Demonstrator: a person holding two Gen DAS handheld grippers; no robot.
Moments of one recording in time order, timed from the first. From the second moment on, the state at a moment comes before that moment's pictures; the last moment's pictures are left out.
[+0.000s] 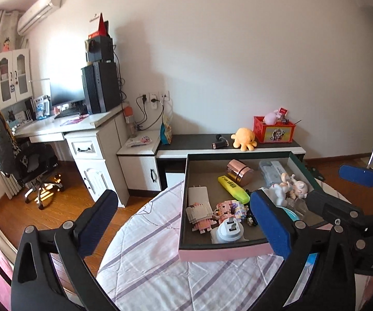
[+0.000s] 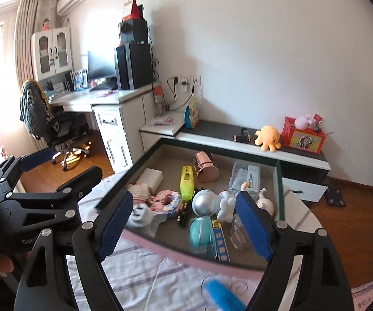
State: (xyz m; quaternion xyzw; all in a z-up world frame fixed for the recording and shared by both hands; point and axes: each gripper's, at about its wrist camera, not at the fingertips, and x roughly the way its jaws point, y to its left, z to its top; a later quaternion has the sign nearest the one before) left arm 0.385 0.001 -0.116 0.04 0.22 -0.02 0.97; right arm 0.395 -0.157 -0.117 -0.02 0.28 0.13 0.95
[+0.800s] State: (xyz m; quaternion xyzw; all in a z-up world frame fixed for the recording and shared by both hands) left arm 0.112 0.013 -0.045 0.02 0.08 -0.02 1.00; right arm 0.105 -0.158 -0.046 -0.01 0.11 0.08 0.99
